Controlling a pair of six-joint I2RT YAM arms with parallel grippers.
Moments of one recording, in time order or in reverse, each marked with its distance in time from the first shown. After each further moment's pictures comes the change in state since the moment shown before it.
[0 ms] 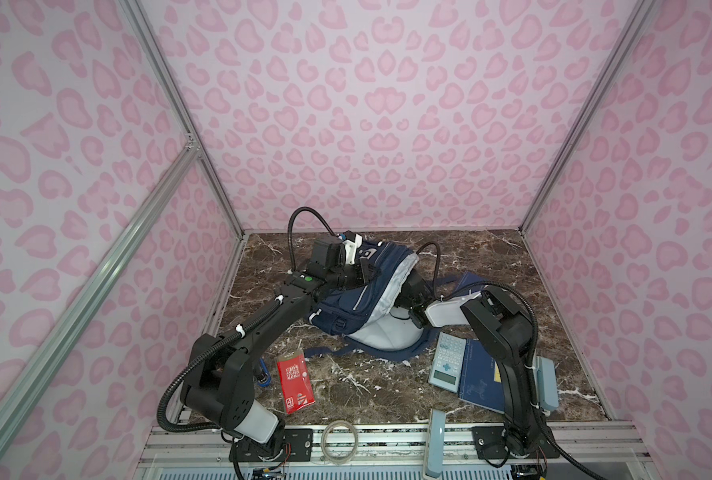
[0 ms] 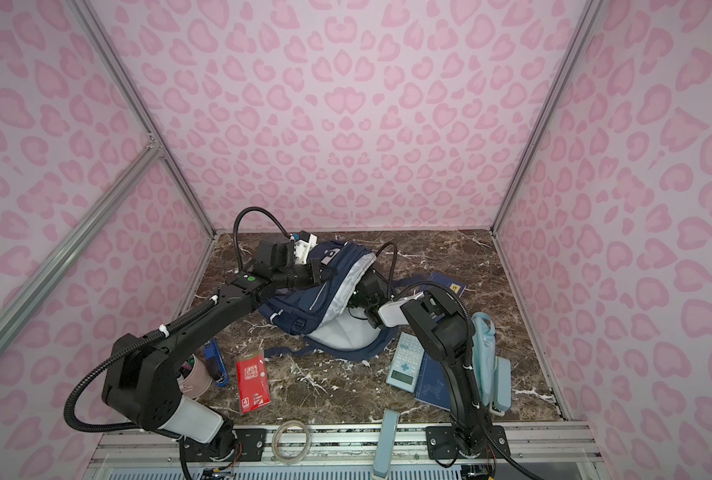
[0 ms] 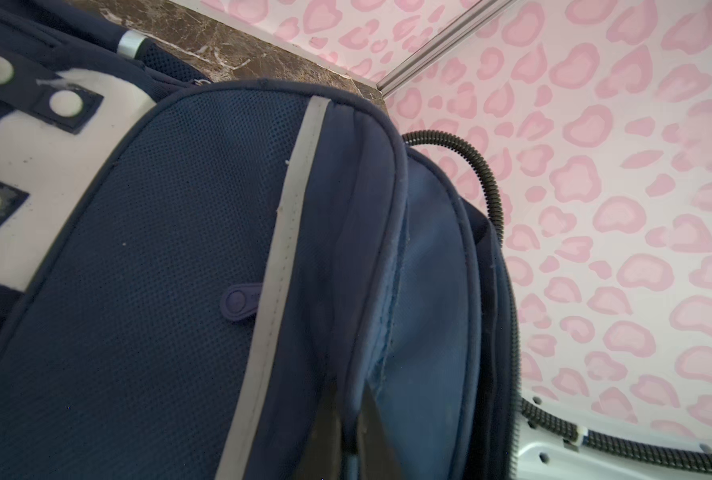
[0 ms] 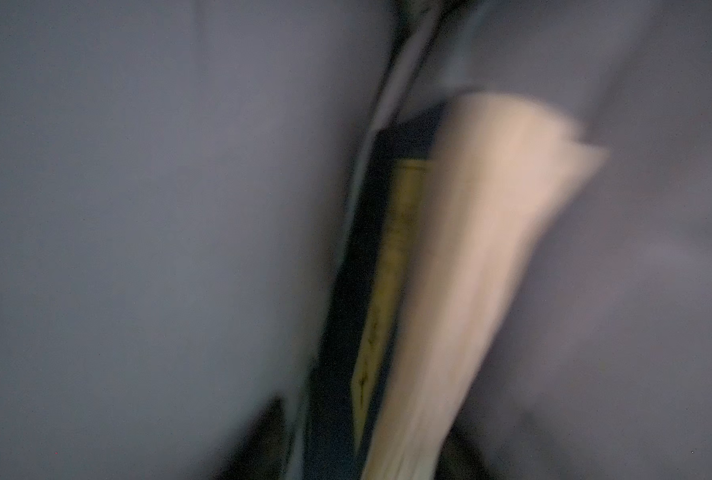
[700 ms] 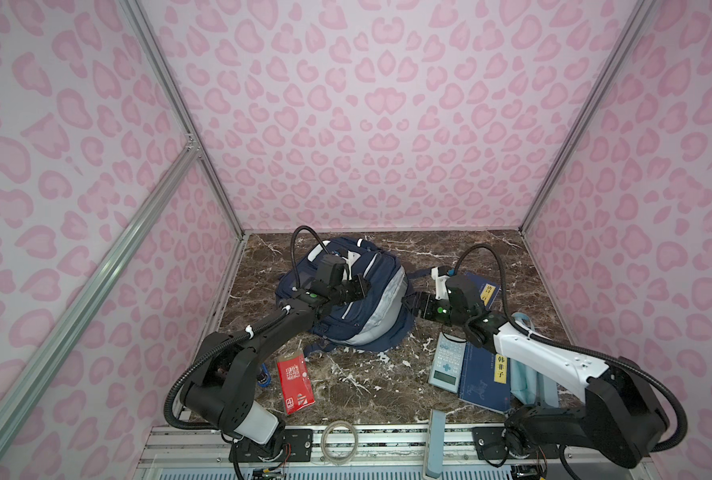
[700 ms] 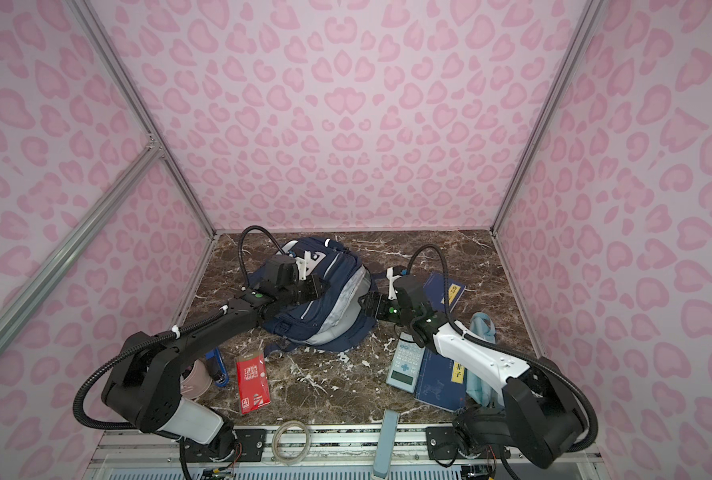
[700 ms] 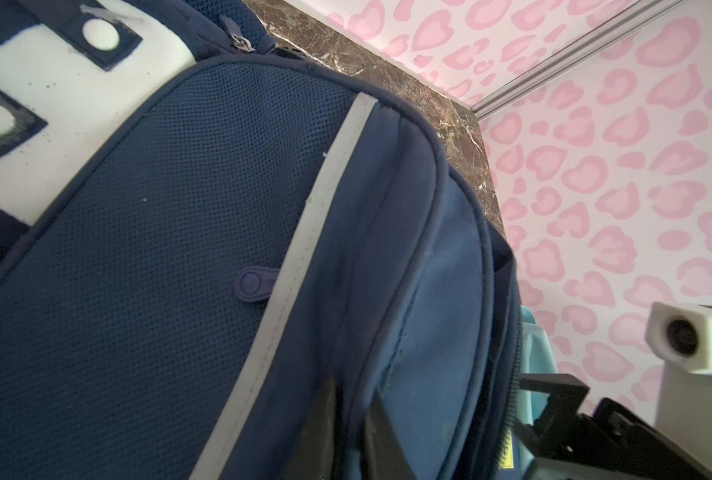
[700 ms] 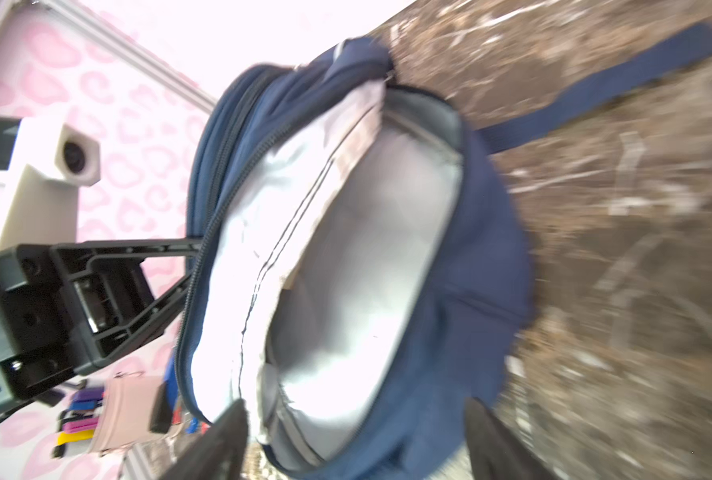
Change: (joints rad) left arm -0.056 -0.005 -0.175 0.119 -0.285 -0.029; right arm -0.098 -0.819 -0.333 -0.727 0.125 -0.427
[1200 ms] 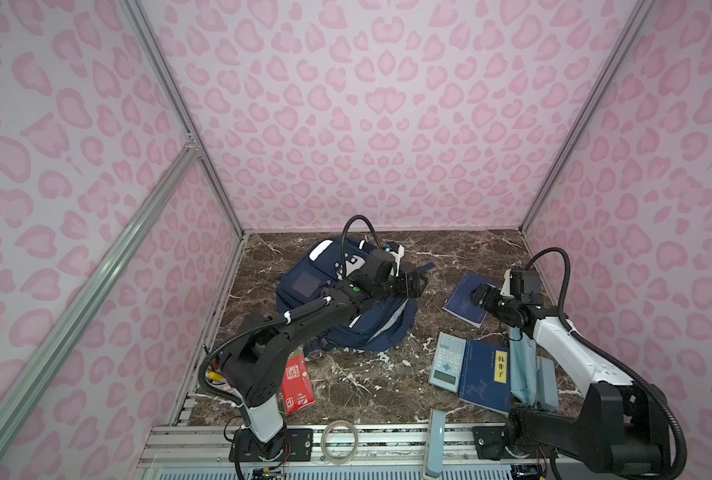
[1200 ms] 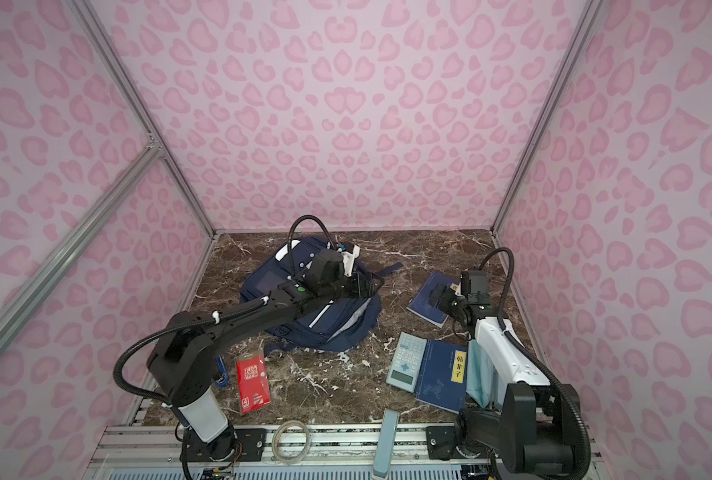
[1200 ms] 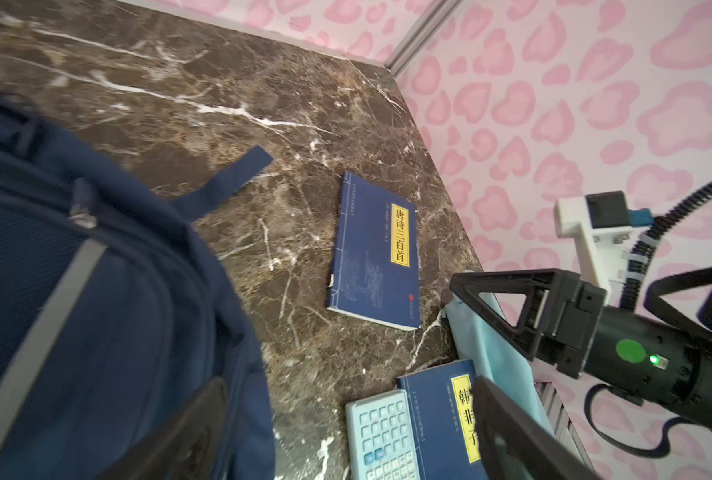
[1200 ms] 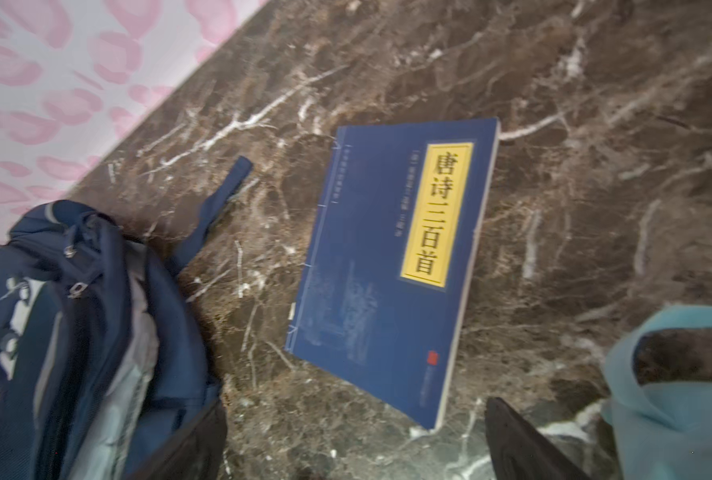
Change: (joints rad) left arm -0.257 0.278 0.349 0.013 -0.024 0.068; right arm -0.580 0.029 0.033 -0.301 0.029 -0.196
